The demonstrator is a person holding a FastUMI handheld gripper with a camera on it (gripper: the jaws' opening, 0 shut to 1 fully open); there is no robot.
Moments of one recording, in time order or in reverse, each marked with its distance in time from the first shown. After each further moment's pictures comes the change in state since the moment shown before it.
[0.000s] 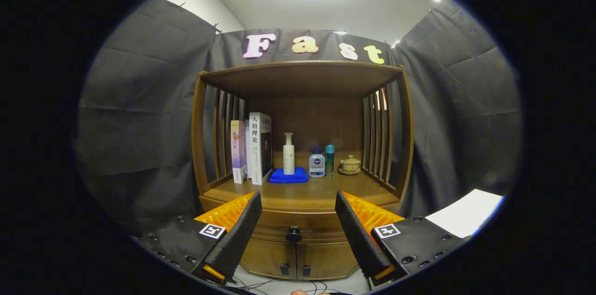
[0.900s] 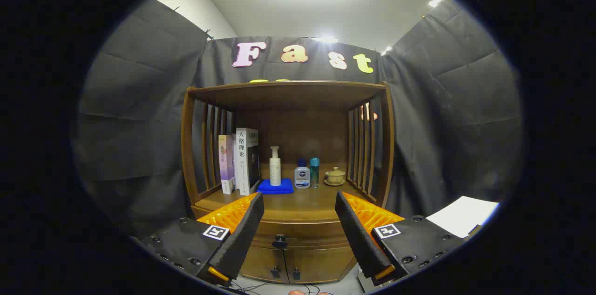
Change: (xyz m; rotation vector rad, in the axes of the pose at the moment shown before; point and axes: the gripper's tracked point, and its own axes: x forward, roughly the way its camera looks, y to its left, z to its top) arm -0.016 -0.013 0.046 -0.014 -0.043 -0.040
